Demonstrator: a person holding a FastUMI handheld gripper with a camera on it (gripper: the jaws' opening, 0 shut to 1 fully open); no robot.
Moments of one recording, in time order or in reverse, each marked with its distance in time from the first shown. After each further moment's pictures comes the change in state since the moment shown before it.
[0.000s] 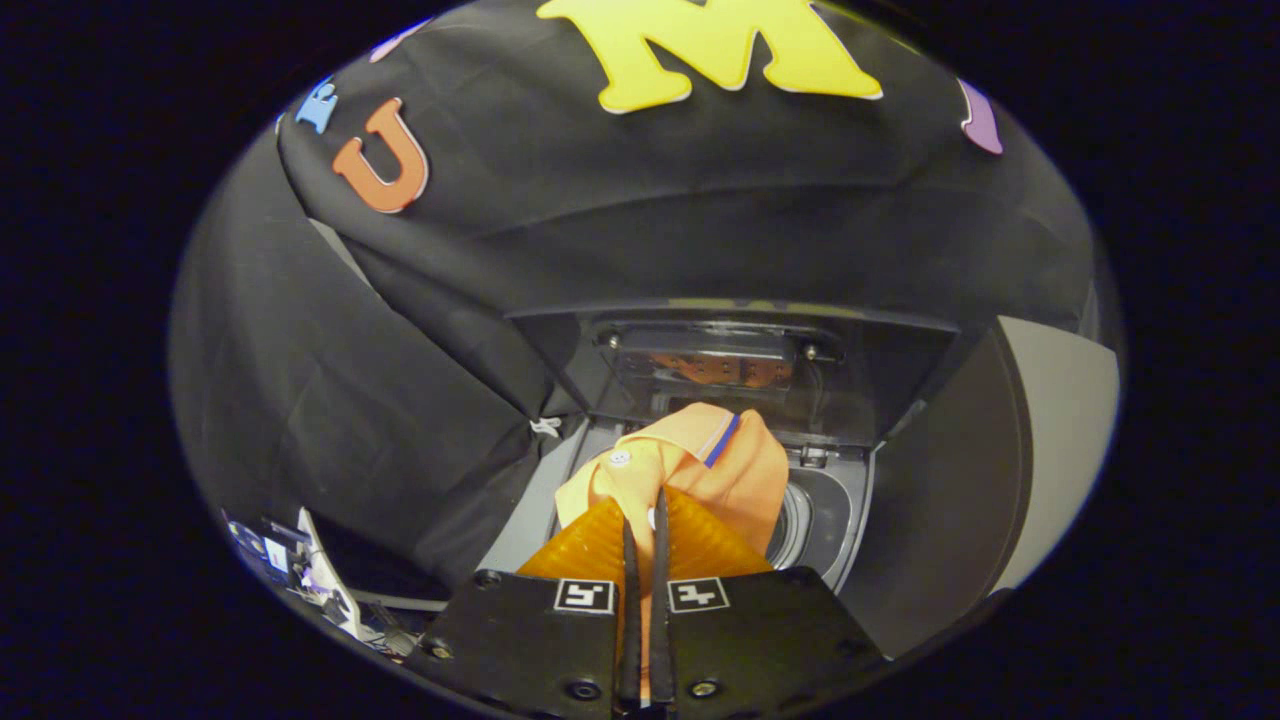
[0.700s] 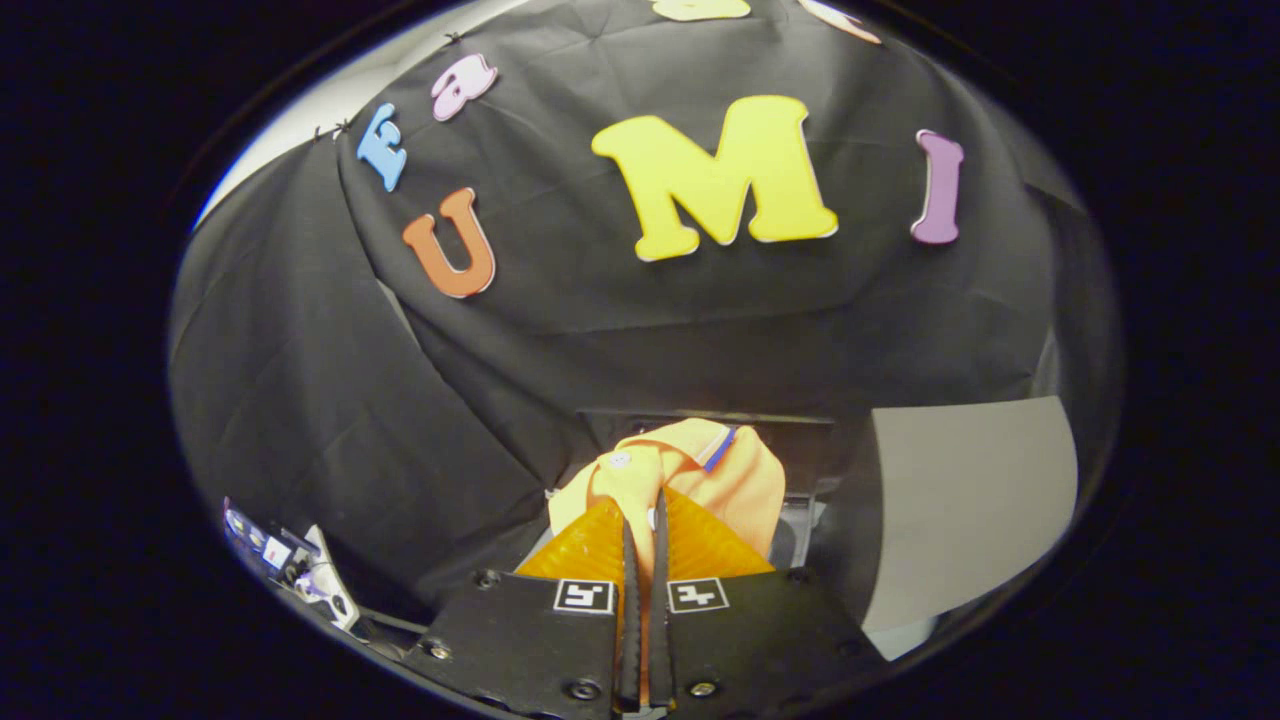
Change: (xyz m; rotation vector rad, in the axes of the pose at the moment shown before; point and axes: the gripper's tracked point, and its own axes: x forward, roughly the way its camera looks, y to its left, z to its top) arm -0.182 0.025 0.017 -0.051 -0.287 0.063
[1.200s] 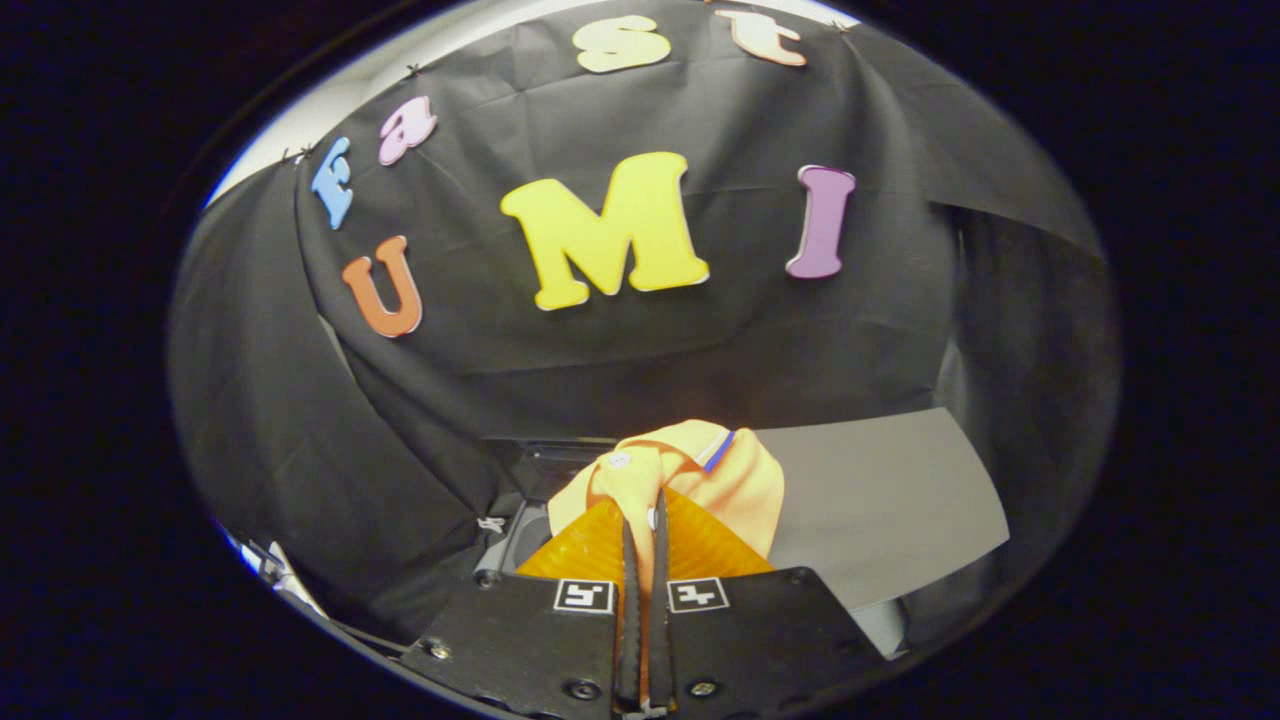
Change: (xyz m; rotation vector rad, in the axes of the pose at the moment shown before) arm -0.111 -0.088 0.019 0.021 -0.154 -0.187
